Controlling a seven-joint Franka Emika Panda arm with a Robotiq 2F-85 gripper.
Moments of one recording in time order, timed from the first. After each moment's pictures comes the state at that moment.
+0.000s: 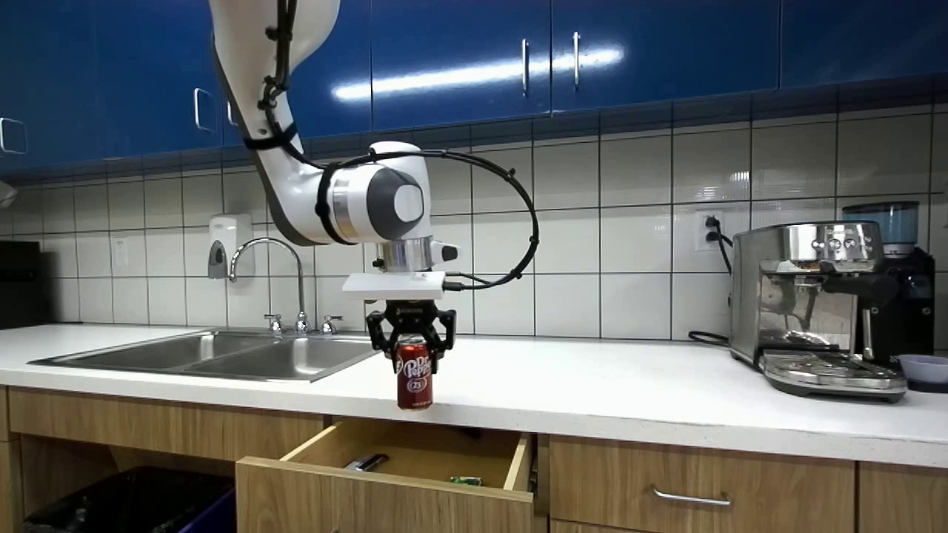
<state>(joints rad) -0.06 0.11 -0.01 -2.36 0.03 2.68 -0.24</state>
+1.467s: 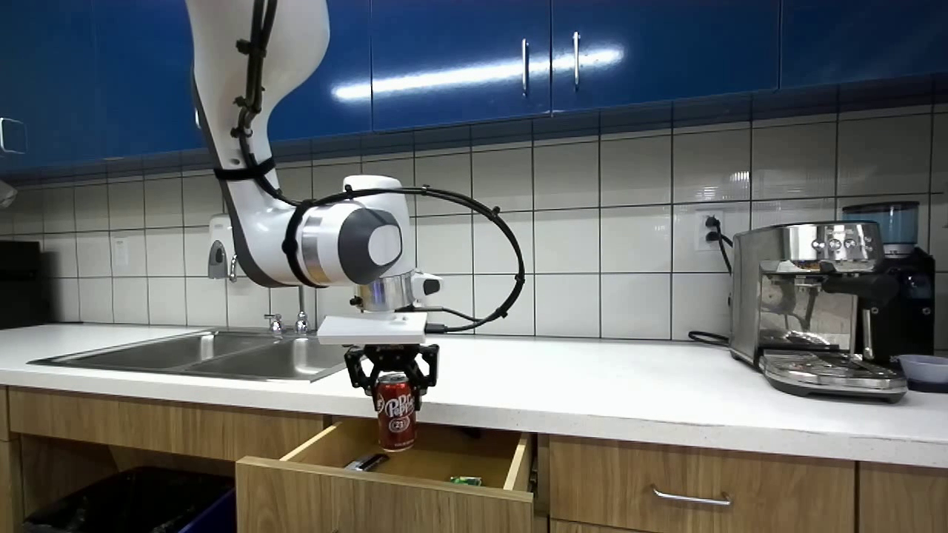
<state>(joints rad) -0.04 0.15 0.01 -2.50 0.04 2.88 -0.27</state>
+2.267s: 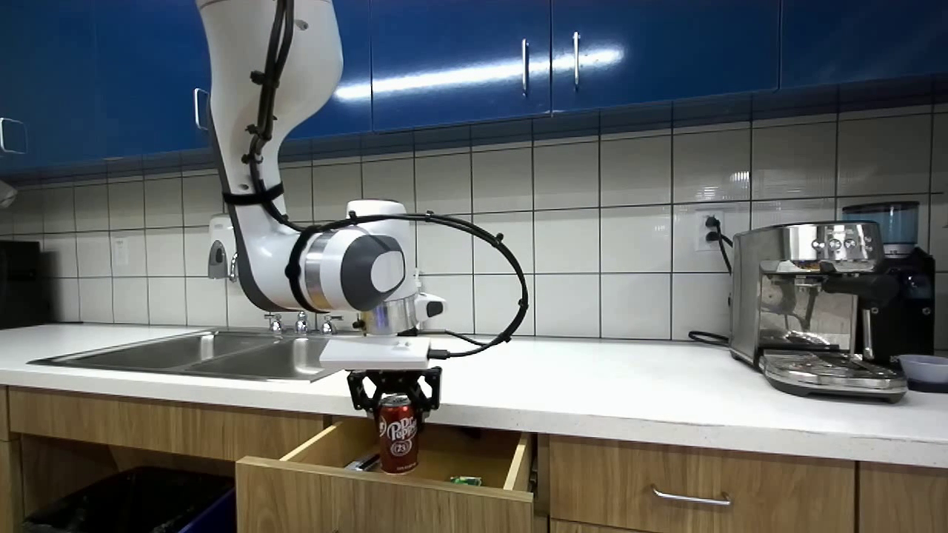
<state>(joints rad) -0.06 0.23 0.01 -2.50 0.04 2.94 -0.27</state>
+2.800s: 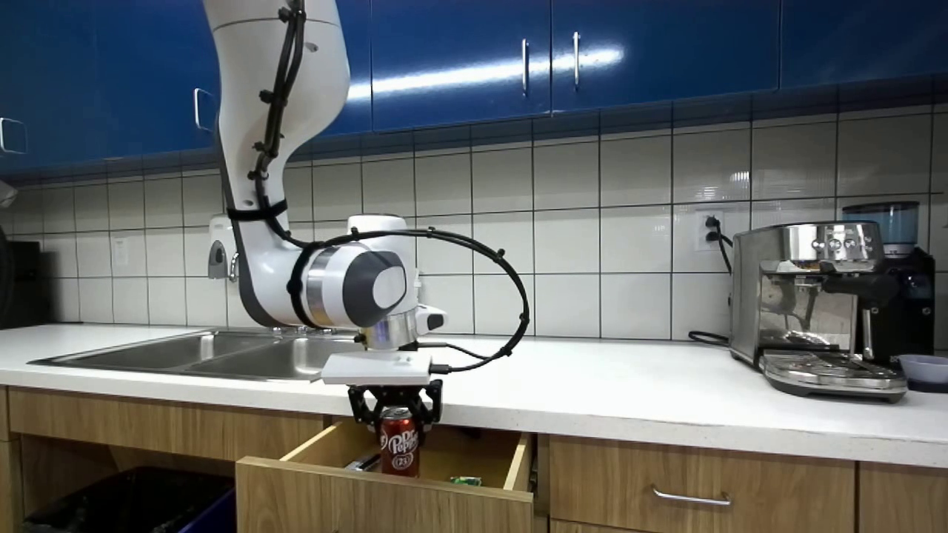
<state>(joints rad) -0.06 0.28 0.01 -2.49 0.03 2.99 -0.27</state>
